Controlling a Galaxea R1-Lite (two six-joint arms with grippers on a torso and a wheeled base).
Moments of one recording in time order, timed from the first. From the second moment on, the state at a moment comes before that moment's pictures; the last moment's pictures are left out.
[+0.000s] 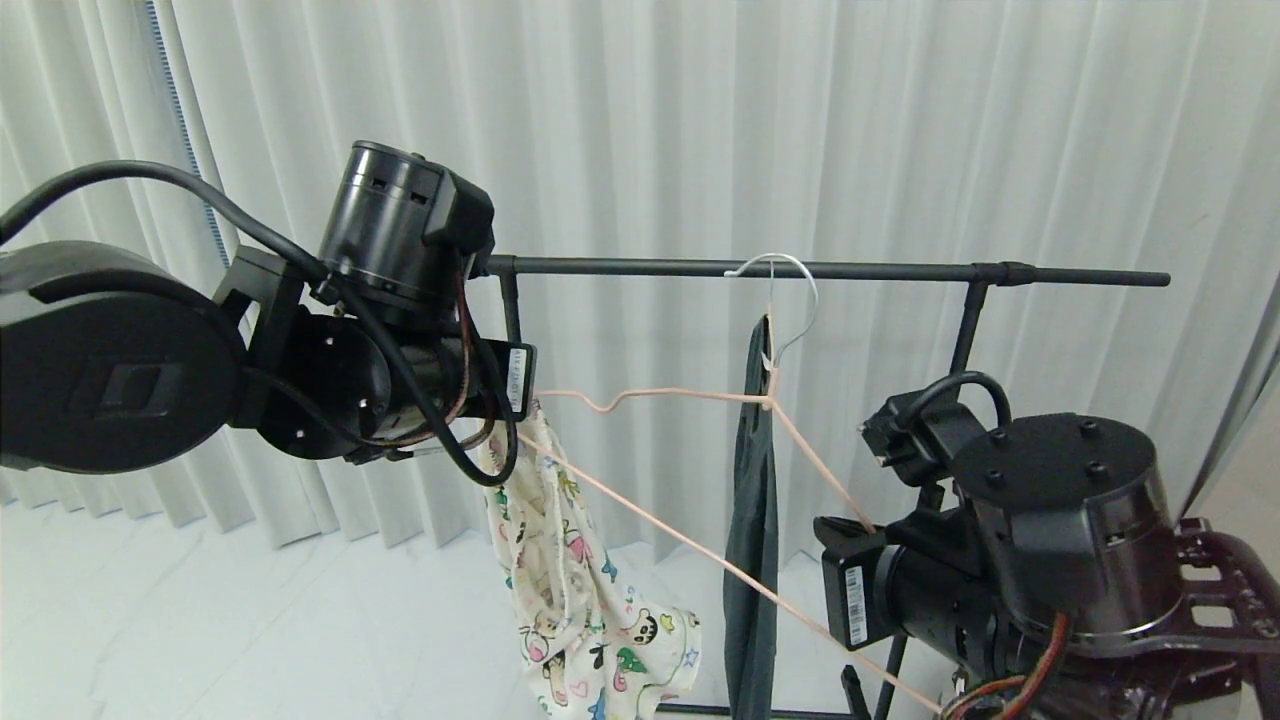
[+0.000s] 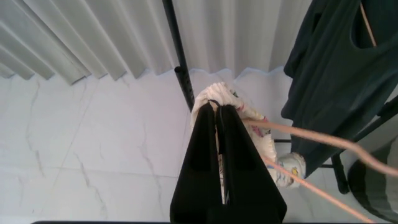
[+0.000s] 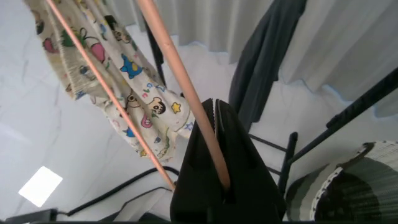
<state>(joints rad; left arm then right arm) -0.57 1.67 -1.28 0.23 0.51 -0.16 1.04 1.58 -0.78 -0.29 -0.51 0.39</state>
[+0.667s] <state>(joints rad) -0.62 1.66 -1.29 0.23 0.51 -0.18 1.02 1.63 -0.84 -0.33 -0.50 0.35</state>
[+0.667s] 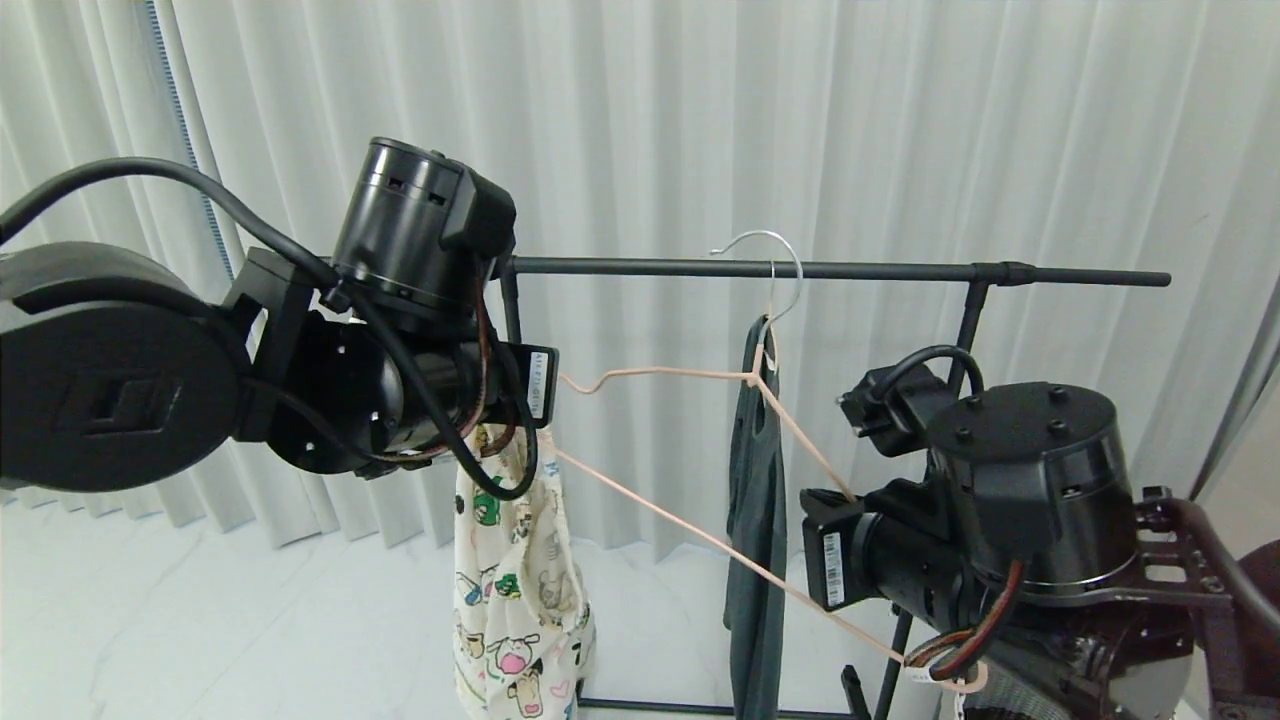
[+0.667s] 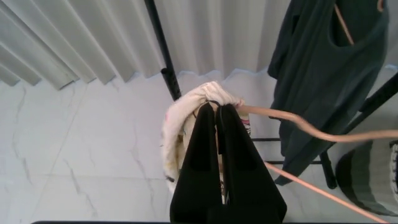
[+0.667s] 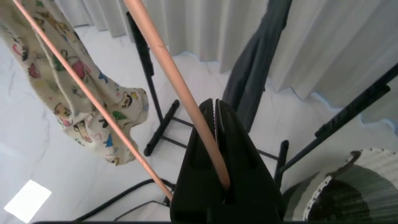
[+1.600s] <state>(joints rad) -0.80 1.51 -1.31 0.27 0.50 -0.25 1.08 1.80 -0.98 -0.42 -0.48 0.35</state>
